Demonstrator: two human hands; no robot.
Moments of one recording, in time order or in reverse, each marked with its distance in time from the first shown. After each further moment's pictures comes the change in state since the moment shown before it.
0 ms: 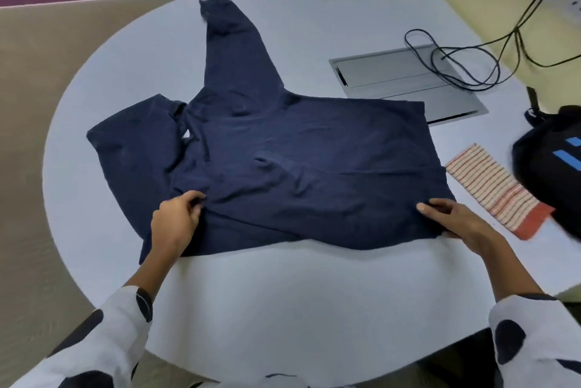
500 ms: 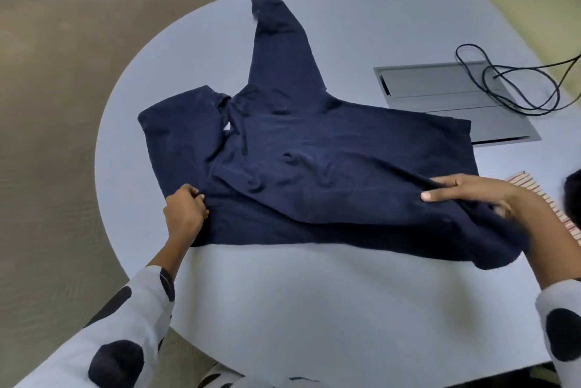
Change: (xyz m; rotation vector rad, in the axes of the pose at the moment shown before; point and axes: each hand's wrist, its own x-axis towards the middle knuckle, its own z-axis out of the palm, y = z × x) left_hand 0.002 -0.023 -0.020 -0.236 0.106 -0.429; right_hand -0.037 -0.141 0.011 -0.062 -0.668 -0.177
